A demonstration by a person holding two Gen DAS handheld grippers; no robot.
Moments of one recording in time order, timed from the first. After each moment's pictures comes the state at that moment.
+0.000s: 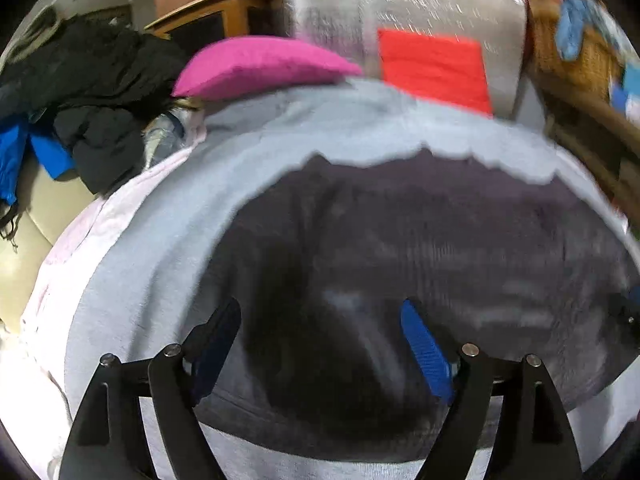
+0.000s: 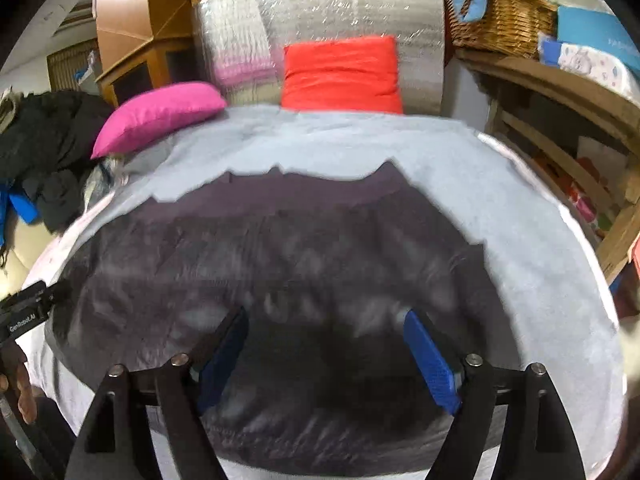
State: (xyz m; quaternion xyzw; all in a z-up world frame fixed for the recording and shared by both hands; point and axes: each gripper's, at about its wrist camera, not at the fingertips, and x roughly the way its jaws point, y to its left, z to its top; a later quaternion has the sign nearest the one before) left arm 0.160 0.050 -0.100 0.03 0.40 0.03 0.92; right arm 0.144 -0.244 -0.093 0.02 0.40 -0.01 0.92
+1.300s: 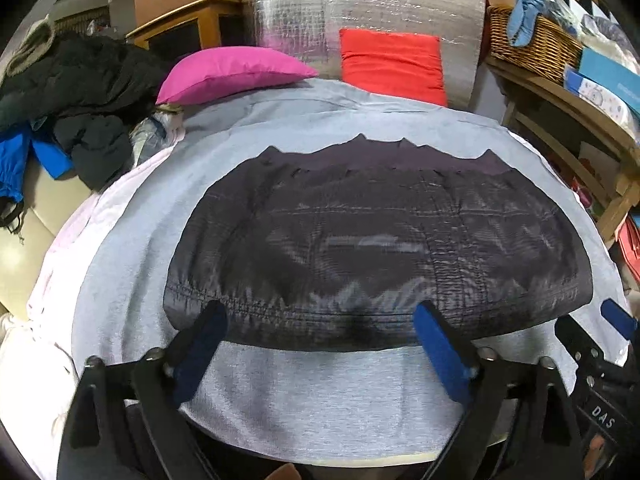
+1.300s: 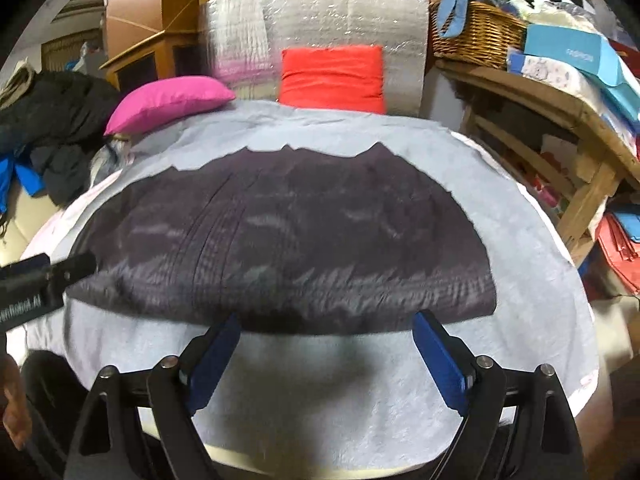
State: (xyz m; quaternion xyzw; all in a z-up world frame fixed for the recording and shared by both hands) left arm 0.075 0.010 -0.048 0.02 0.39 -0.03 0.92; right arm 0.033 -0.203 -0.060 0.01 0.36 -0.05 0.93
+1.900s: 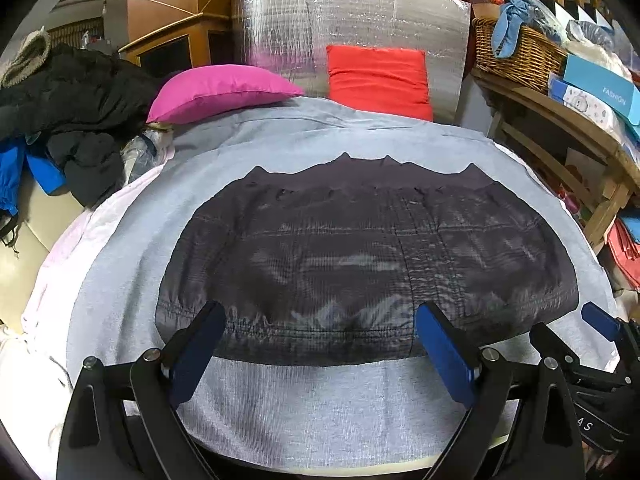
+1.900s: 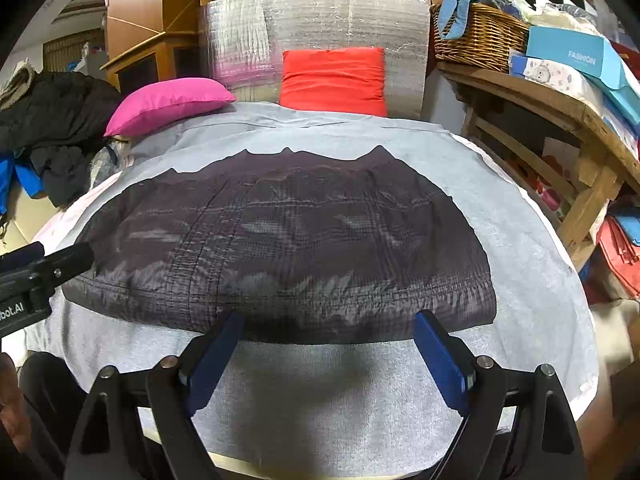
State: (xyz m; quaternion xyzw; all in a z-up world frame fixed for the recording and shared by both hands) left arm 0.072 0.003 -0.038 0.01 0.37 -0.05 0.93; right arm 0.037 -0.203 -0.061 0.00 0.36 -0.04 0.93
